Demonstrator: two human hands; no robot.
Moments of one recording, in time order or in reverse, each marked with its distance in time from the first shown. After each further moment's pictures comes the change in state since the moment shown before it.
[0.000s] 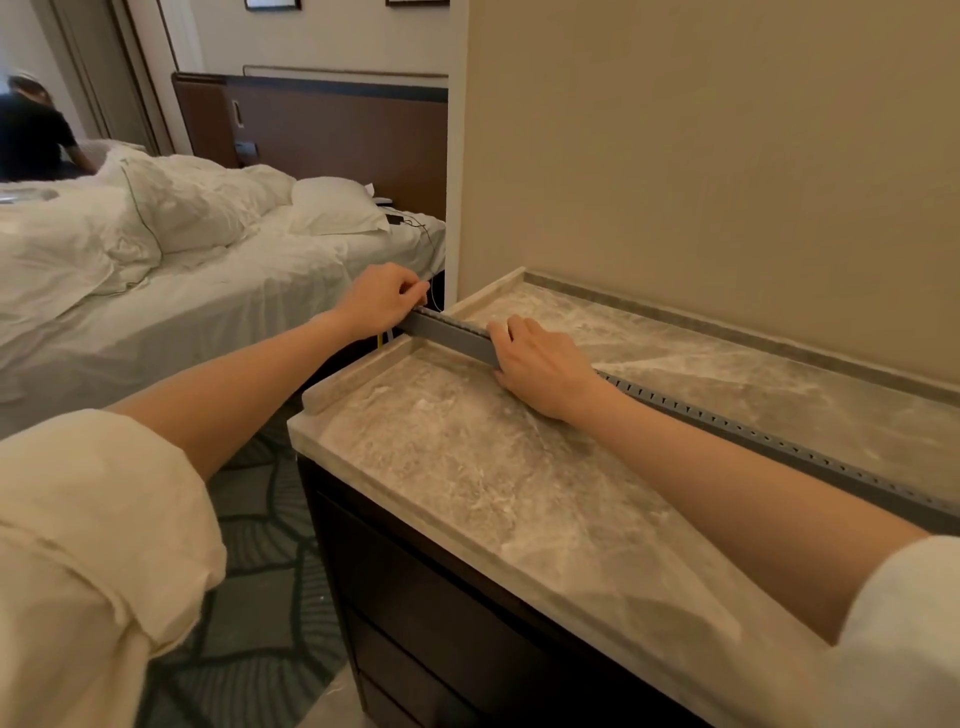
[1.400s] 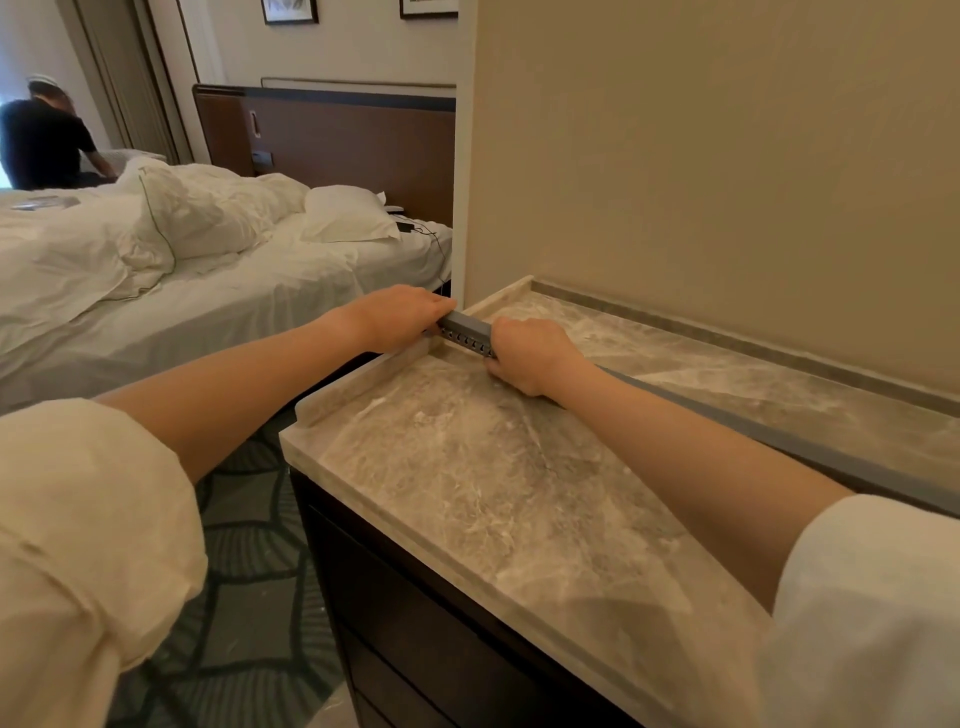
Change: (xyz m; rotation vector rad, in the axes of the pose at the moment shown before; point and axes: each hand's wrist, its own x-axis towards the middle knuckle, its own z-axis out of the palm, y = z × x) left_hand 0.004 0.013 0.001 0.498 -0.268 0.437; right_hand 0.043 0.012 0.008 0.101 -0.159 0.054
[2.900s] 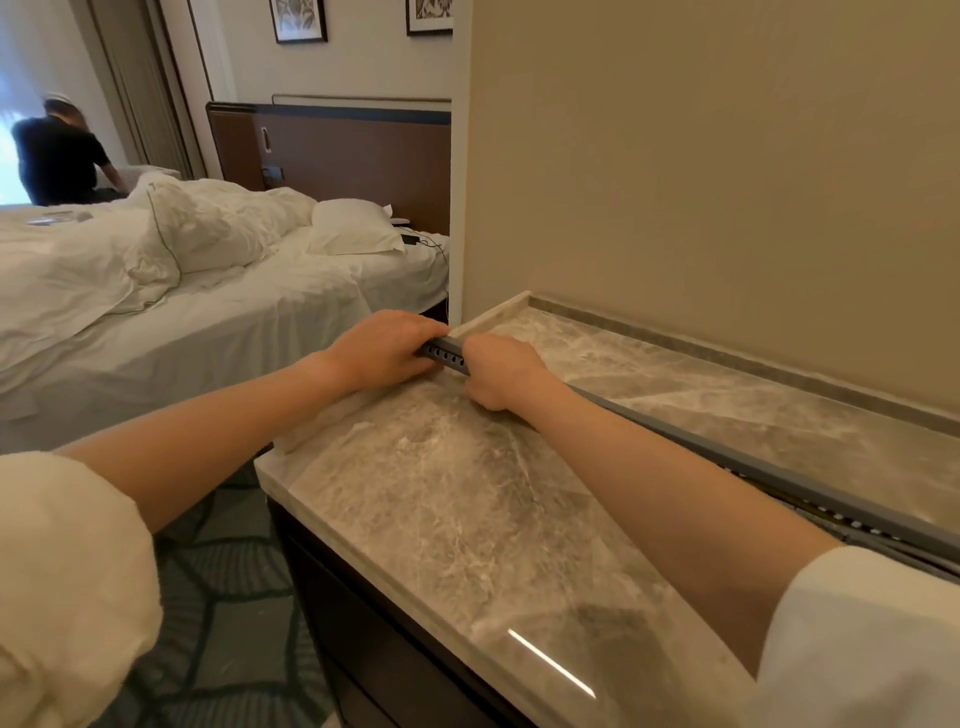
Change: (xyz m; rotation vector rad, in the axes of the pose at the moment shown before) left_hand -0.006 0.010 0.011 -0.137 0.154 -0.049; right_hand 0.014 -0.015 -0.007 0.215 -0.094 0.071
